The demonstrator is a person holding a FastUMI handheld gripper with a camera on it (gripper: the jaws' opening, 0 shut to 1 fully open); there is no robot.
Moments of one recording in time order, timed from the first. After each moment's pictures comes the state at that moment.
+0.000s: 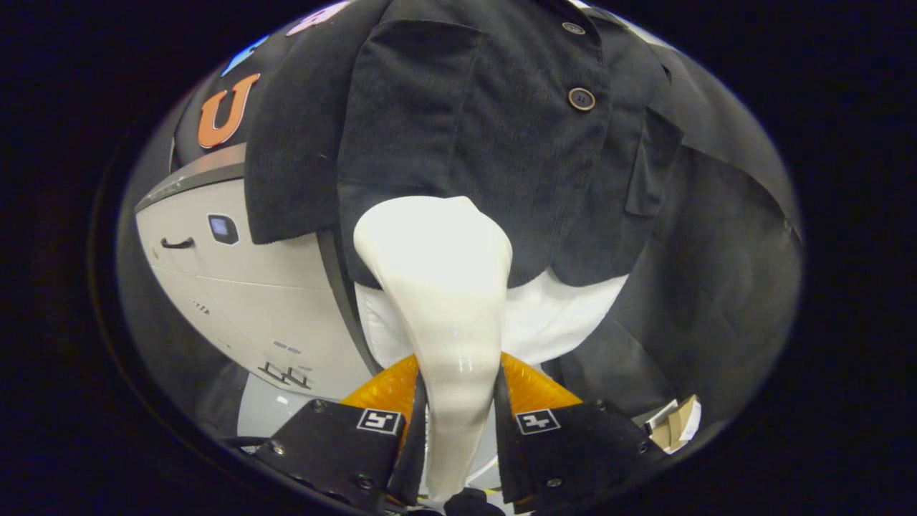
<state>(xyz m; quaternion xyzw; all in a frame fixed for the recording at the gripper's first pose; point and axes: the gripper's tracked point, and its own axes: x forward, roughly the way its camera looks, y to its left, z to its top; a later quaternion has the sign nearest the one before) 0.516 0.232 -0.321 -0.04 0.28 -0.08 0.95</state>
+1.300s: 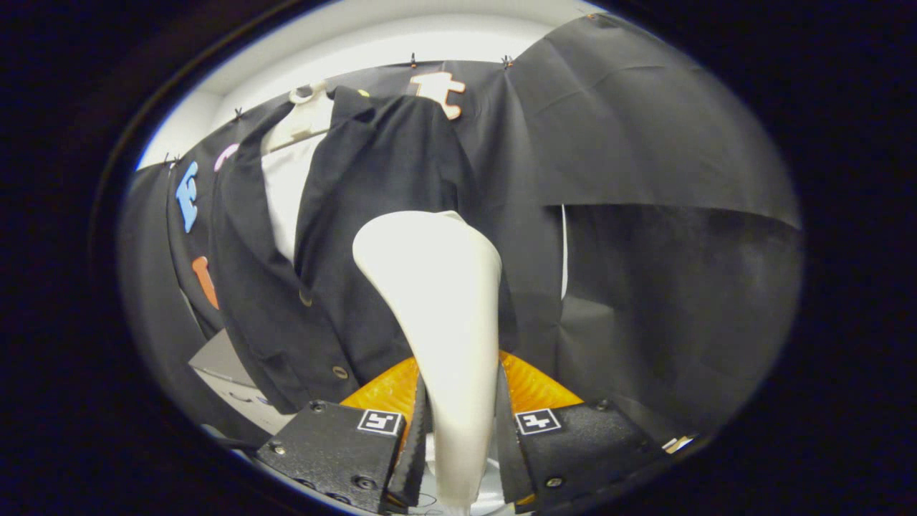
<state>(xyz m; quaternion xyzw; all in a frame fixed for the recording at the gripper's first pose) 0.515 -0.011 -0.017 0.11 0.08 -0.03 0.99</state>
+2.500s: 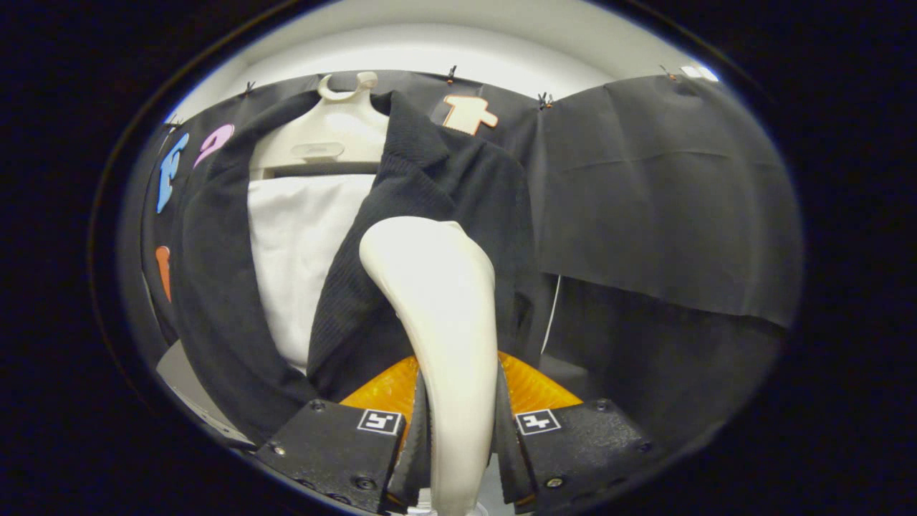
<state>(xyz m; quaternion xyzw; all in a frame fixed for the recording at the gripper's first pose) 0.592 0.042 0.068 0.01 0.04 -0.12 0.99</state>
